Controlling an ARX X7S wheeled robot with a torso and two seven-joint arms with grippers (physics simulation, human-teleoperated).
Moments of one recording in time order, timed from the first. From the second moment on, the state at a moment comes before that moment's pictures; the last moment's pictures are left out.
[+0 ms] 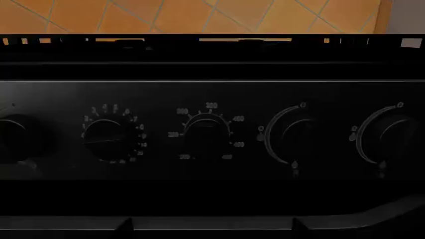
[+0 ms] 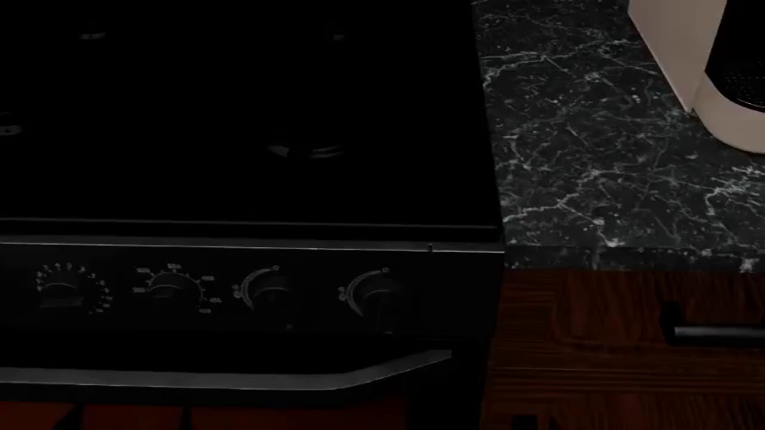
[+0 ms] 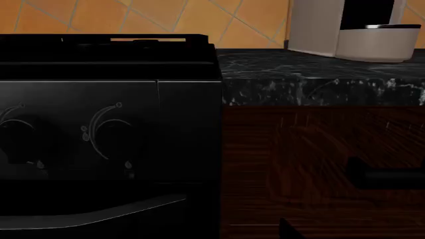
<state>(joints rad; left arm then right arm) 0.00 0.00 0.00 0.00 0.00 0.00 0.00 0.00 0.00 0.00 0.00 0.00 0.00 0.00</state>
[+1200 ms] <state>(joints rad) -0.14 -0.15 -0.10 -1.19 -0.08 0.31 -0.03 0.34 0.09 -0.19 -0.48 -0.01 0.50 0.15</state>
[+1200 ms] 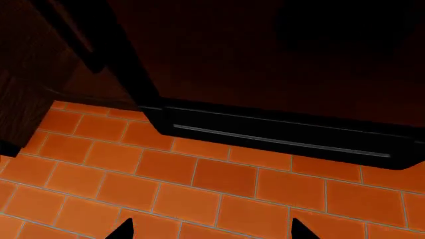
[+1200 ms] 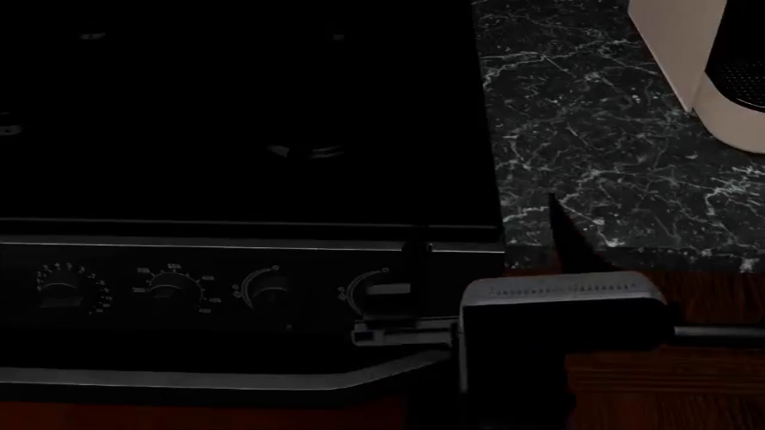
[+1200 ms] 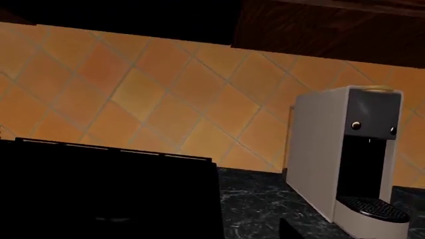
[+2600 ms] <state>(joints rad) -0.05 -0.14 -0.18 -1.31 0.02 0.17 -0.04 1.82 0.01 -0.37 0.73 0.31 0.58 0.33</state>
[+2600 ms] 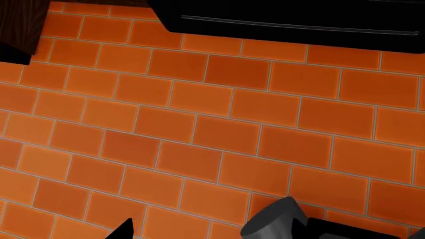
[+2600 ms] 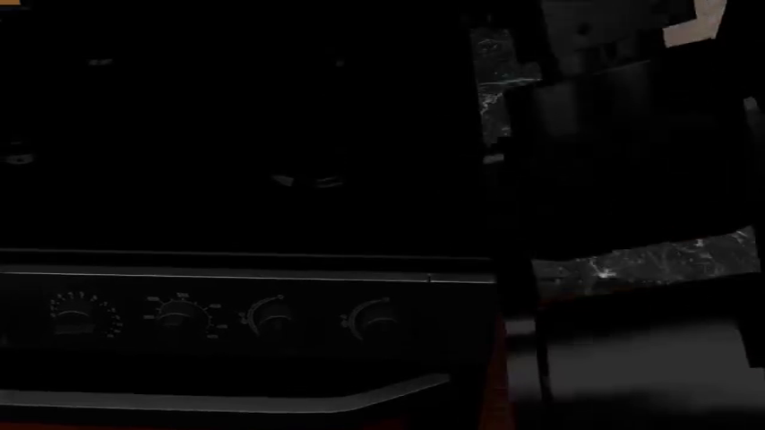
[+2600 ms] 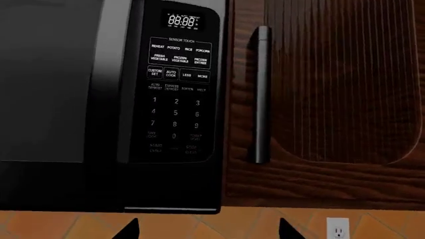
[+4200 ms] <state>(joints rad) -0.05 -0.14 -0.18 -1.31 0.02 0.17 -0.04 2.26 0.00 -1.57 1.19 1.58 0.09 0.44</state>
